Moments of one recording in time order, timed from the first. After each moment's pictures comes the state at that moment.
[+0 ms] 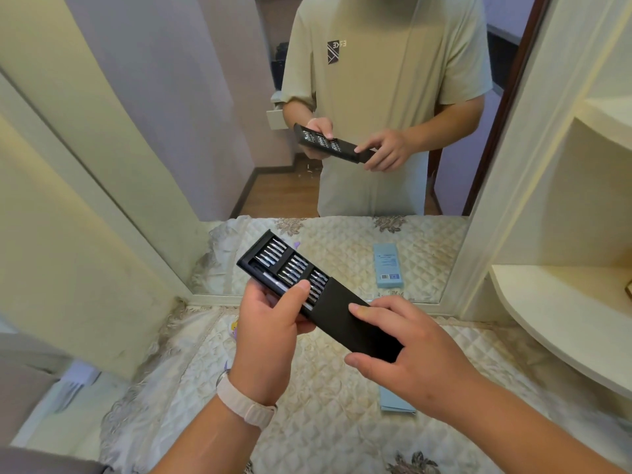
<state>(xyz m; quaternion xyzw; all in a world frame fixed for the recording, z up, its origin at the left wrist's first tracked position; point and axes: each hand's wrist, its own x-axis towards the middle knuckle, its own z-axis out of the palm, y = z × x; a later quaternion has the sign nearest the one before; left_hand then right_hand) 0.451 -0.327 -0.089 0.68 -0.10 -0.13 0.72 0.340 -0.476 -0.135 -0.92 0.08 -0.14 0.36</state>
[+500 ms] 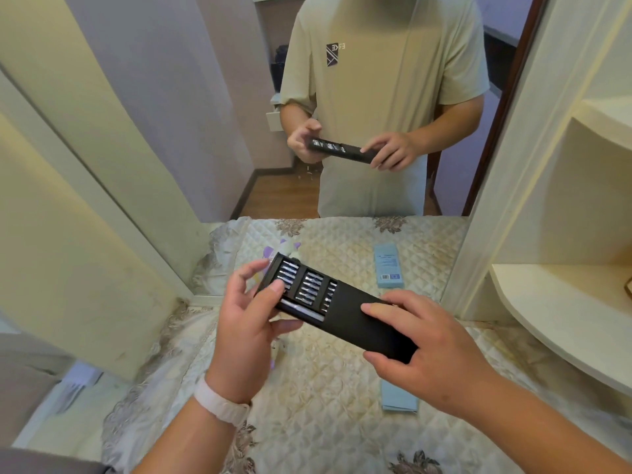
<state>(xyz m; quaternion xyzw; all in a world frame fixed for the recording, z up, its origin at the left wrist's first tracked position) 0.470 -0.300 -0.095 0.62 -0.12 -0.17 0.76 0.334 -0.486 -0.137 -0.93 0.04 -0.25 0.26</state>
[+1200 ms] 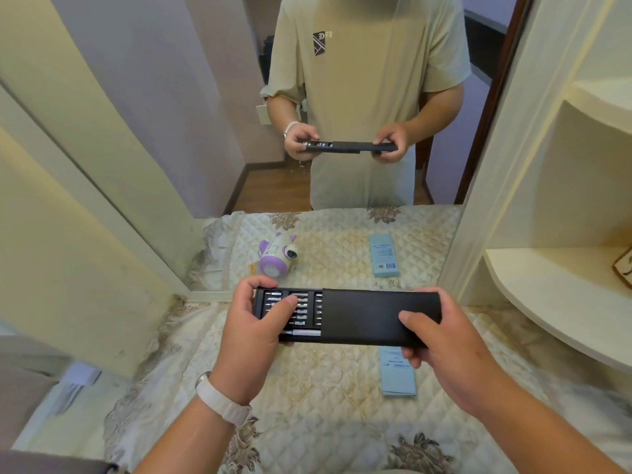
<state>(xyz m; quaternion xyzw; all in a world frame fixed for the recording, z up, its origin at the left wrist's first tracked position) 0.470 -0.291 -0.117 0.70 -0.12 -0.16 0.69 0.324 -0.475 -0.139 -0.60 0.30 -0.15 0.72</state>
